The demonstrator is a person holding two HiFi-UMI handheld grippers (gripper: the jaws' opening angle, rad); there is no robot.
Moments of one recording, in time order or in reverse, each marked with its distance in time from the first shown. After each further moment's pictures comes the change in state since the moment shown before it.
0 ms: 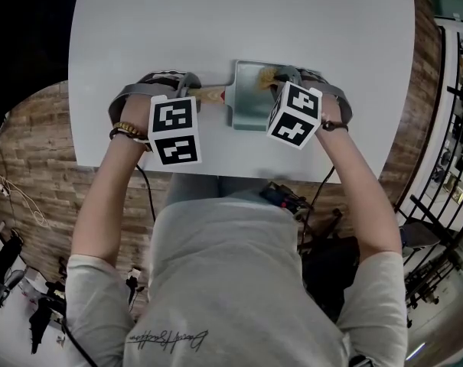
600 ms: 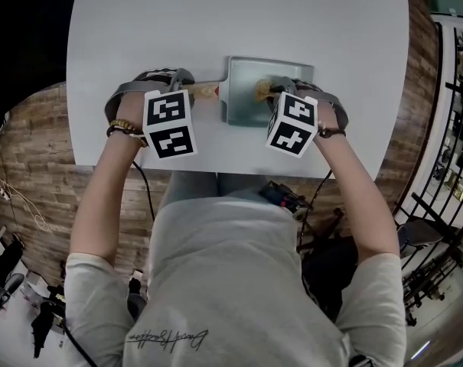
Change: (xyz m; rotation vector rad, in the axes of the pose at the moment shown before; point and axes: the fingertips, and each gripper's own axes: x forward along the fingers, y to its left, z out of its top) left arm 0.002 0.006 -0.004 -0.040 0.018 0.016; right arm -0.004 0.035 -0.012 -0.010 0.004 0.078
